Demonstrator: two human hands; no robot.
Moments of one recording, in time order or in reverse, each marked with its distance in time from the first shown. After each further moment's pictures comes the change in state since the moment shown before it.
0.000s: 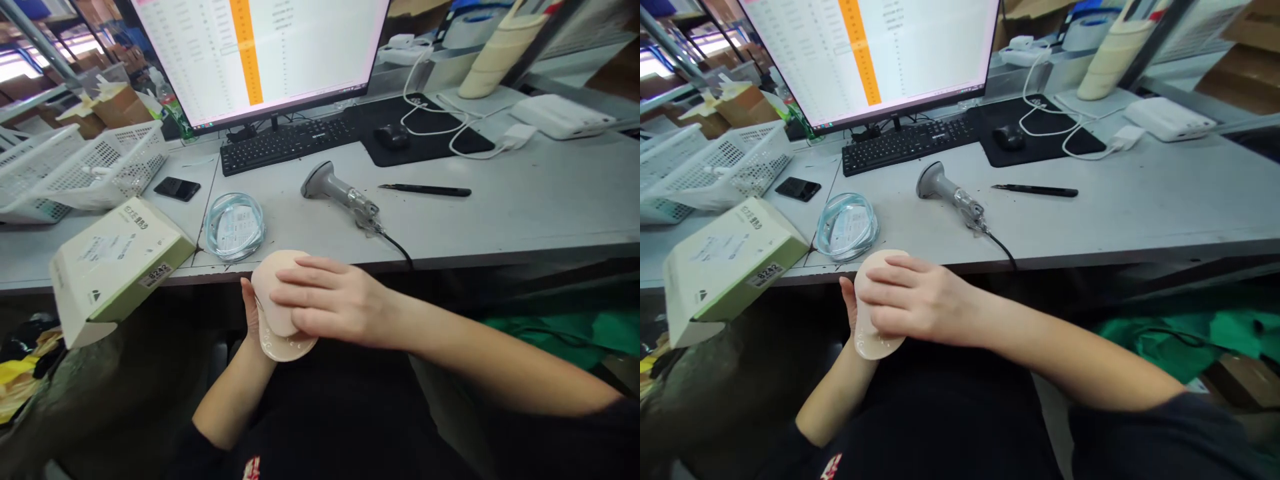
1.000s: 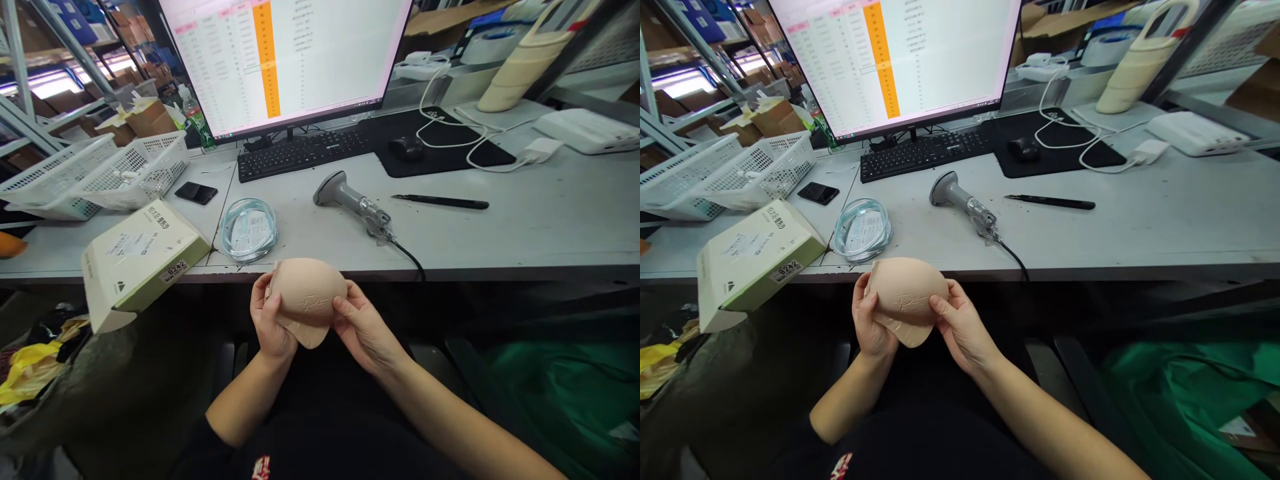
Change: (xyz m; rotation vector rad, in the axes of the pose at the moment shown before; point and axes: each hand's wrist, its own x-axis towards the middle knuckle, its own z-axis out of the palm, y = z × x) left_hand 0.006 -0.011 0.009 0.064 0.429 0.753; right_hand -0.050 -0.045 0.072 1.513 0.899 1.353
